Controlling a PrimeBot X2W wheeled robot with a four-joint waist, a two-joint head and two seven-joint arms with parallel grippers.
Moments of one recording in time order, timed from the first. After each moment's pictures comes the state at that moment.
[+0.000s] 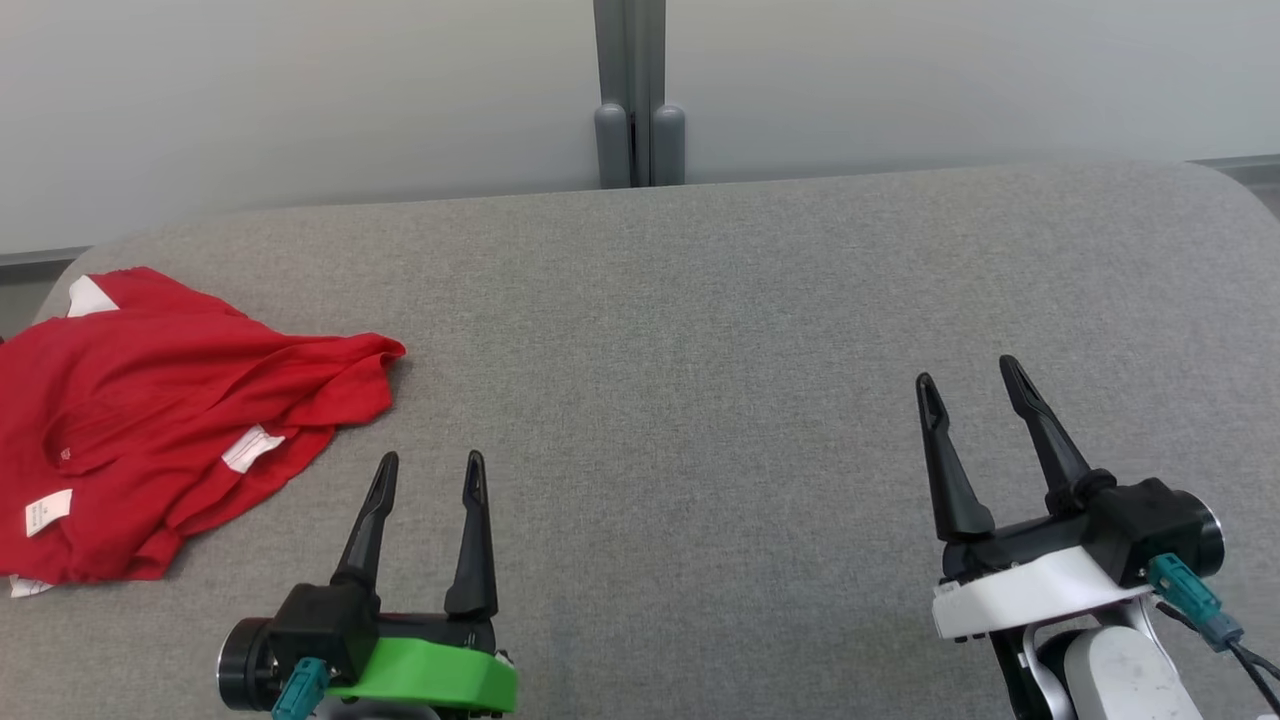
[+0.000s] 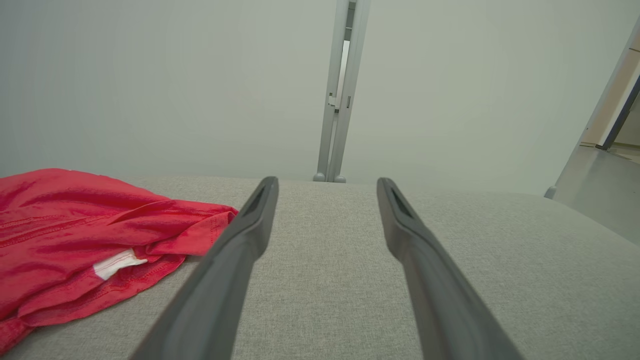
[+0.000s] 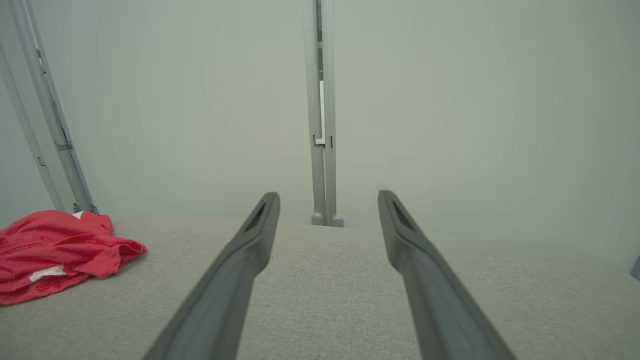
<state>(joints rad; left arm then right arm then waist) 0.02 0.05 -0.26 0.03 -0.25 0.06 -0.25 -0.04 -0.05 0.08 0.00 0.09 0.13 -0.25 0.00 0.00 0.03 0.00</state>
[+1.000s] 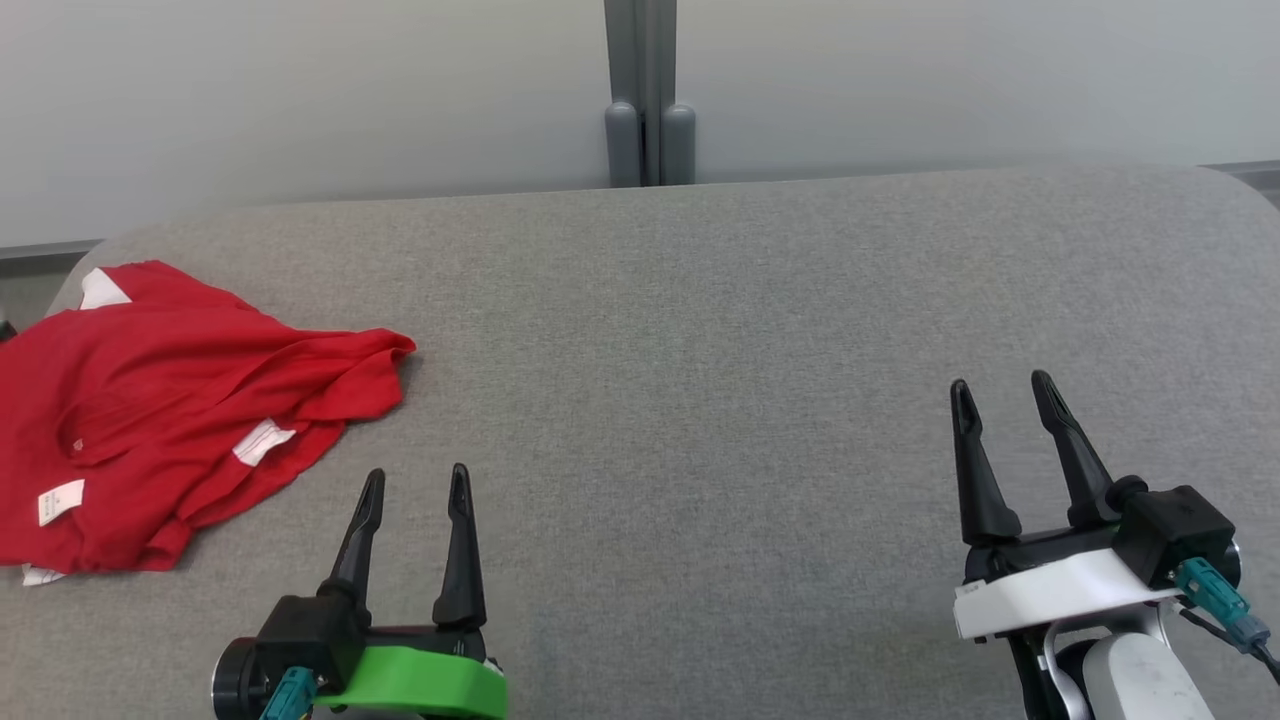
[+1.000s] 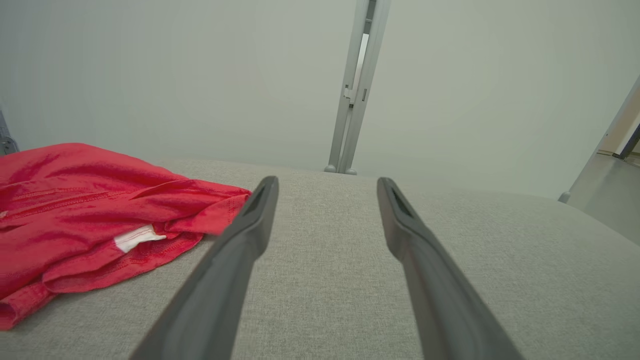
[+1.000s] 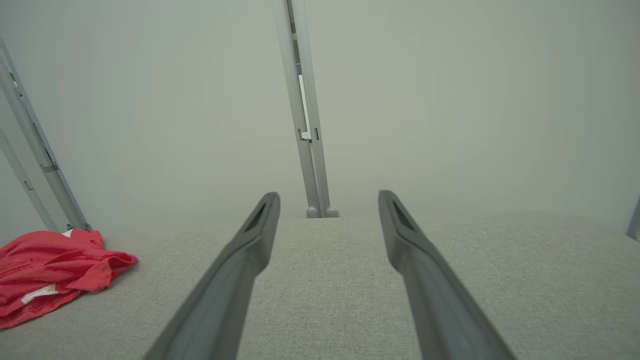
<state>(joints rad) 0.03 0.05 -0.24 0.05 -0.29 0.06 -0.26 -0.04 -0.05 0.04 0.04 0.17 0.13 -0.26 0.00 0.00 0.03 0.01</state>
